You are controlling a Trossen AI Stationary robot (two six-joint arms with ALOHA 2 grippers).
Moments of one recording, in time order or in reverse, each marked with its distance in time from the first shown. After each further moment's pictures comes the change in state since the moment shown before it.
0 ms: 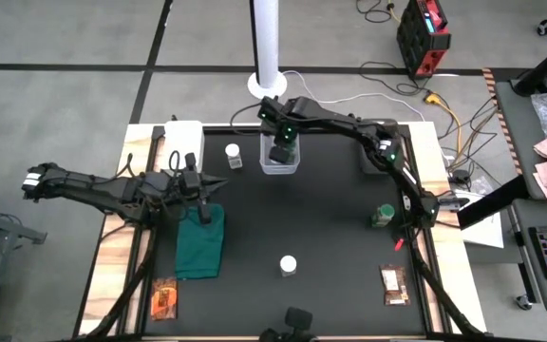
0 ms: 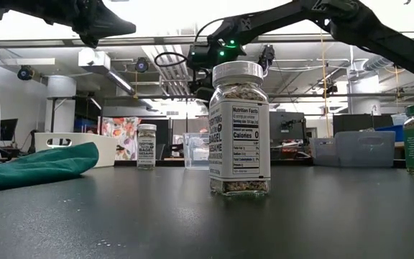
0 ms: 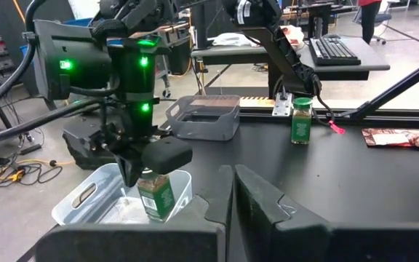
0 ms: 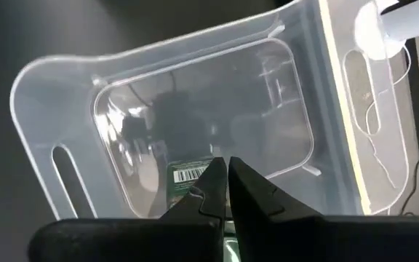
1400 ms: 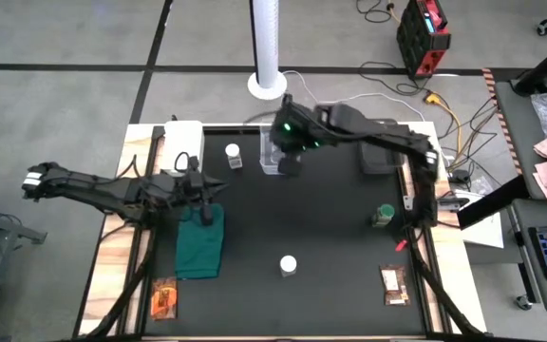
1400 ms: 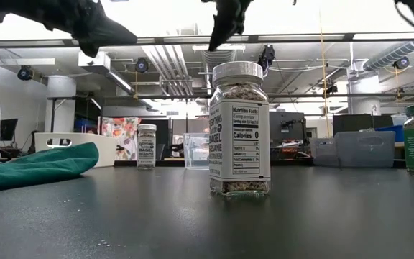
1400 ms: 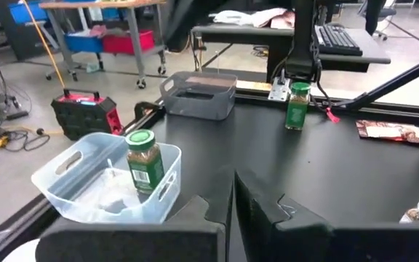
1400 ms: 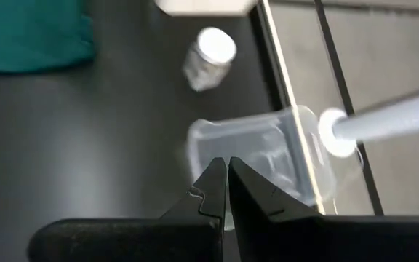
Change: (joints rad) left arm 0.000 0.040 0.000 -0.044 0.007 -0.132; right arm 0.260 -0.436 -0.161 0.063 0.098 0.057
